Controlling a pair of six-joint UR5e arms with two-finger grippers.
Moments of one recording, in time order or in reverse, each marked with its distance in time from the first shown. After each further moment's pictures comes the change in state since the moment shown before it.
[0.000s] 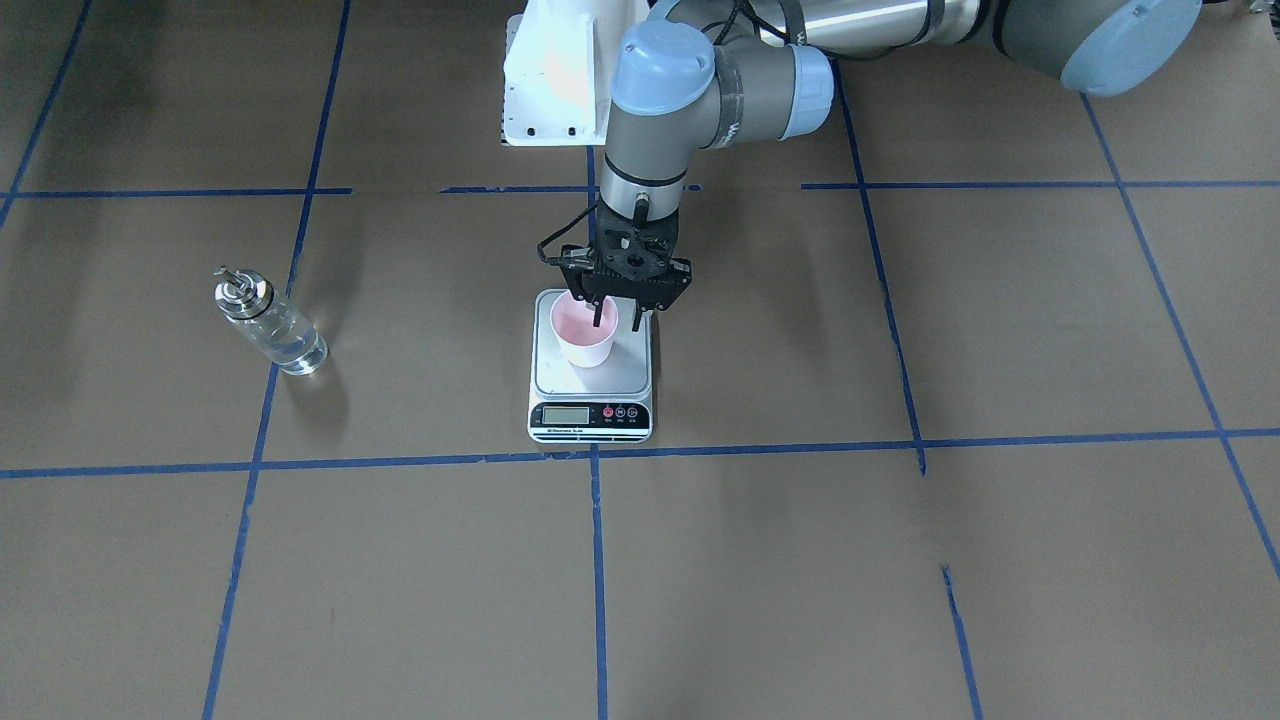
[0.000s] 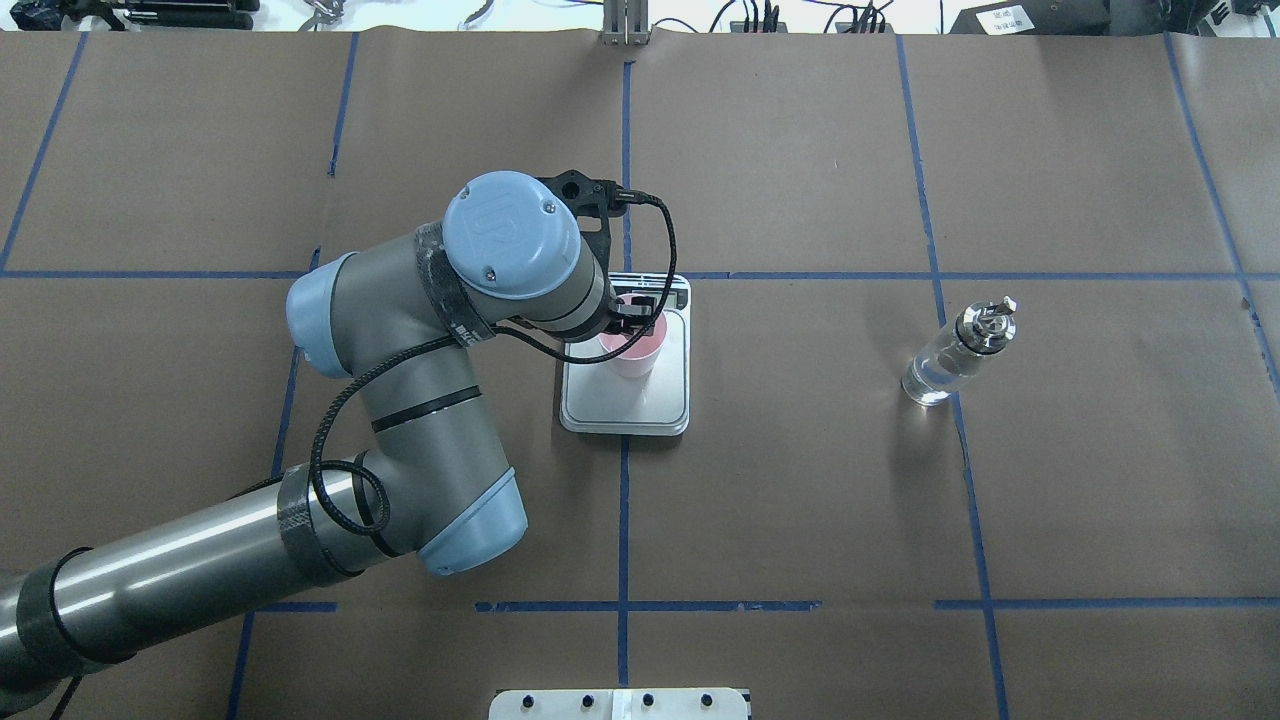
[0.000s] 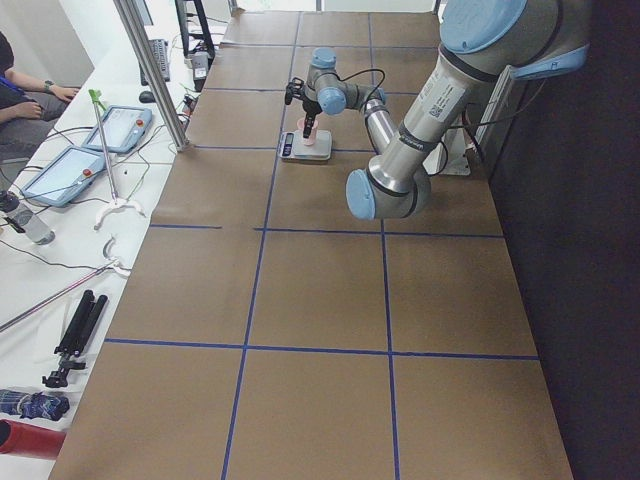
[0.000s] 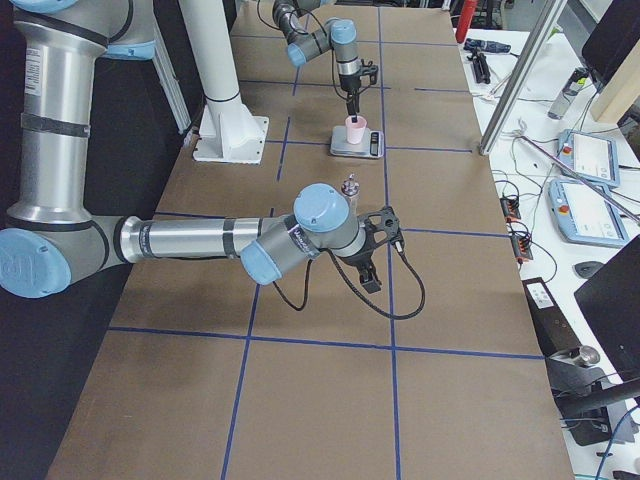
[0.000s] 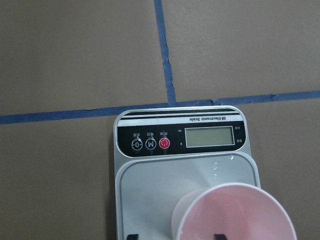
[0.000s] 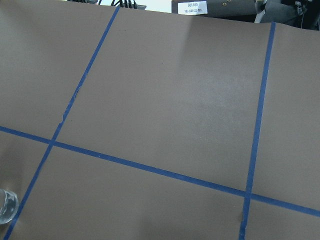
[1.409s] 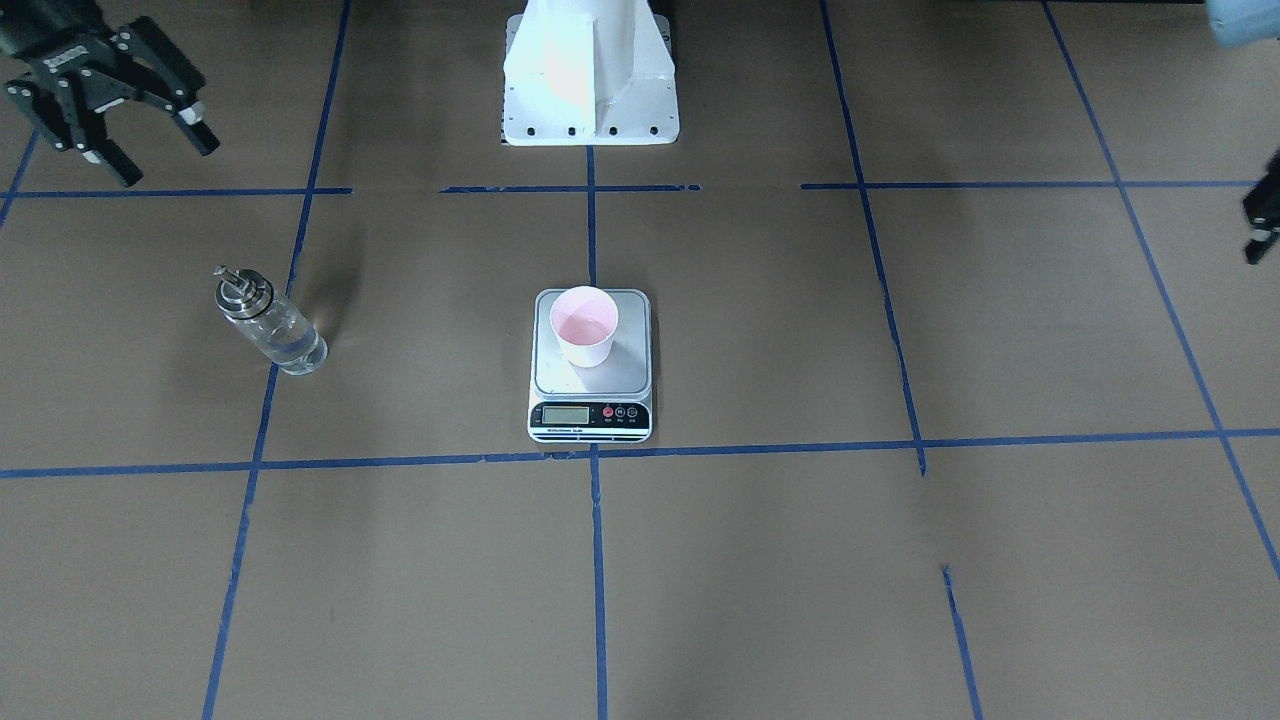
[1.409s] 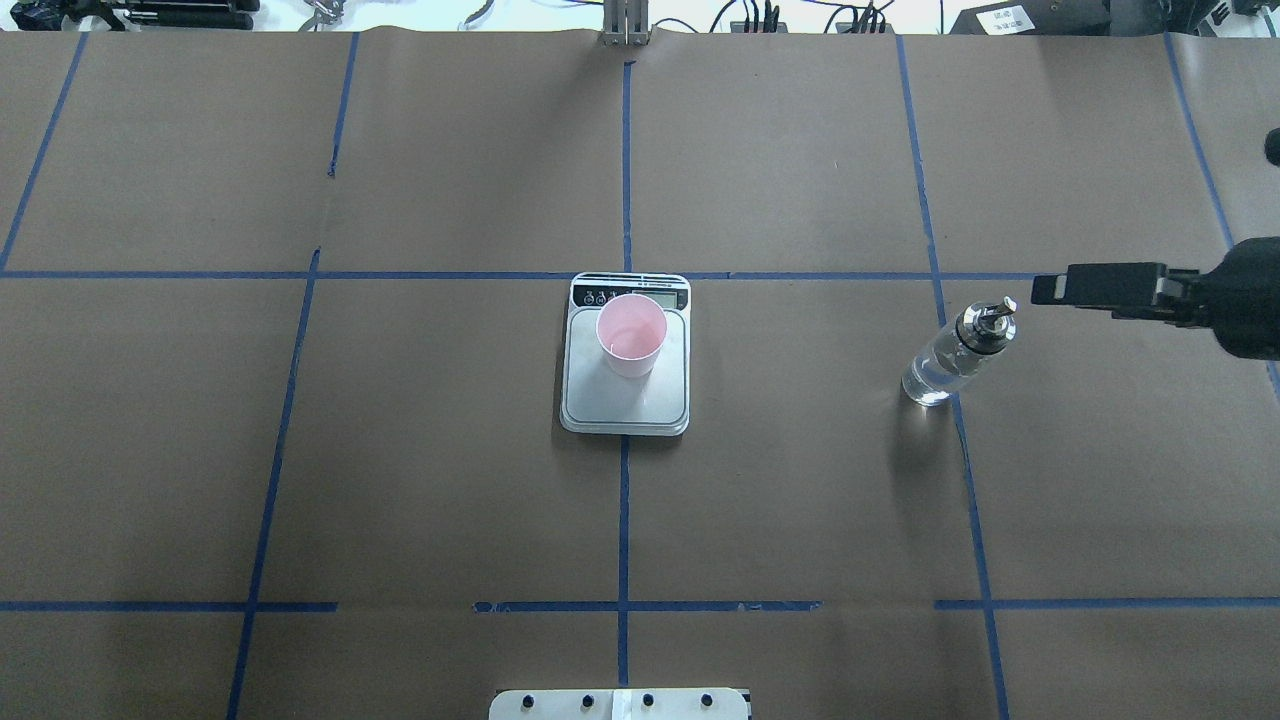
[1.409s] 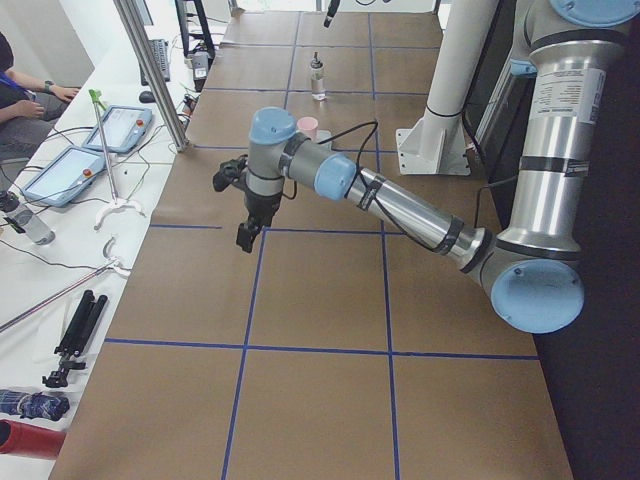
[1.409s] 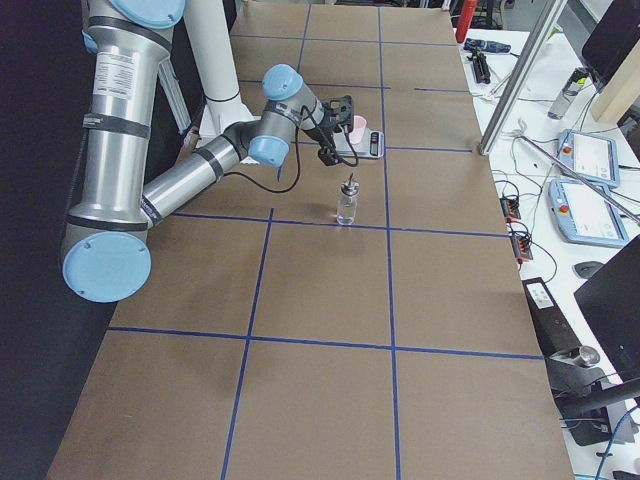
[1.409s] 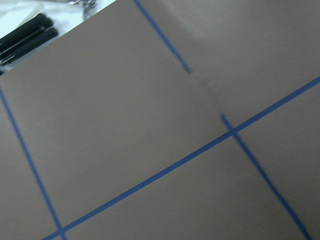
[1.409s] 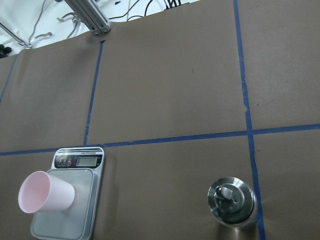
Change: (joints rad) left arm -0.950 0.733 -0.259 0.126 -0.433 1.142; right arm -0.793 0.011 0.571 -0.091 -0.617 0.977
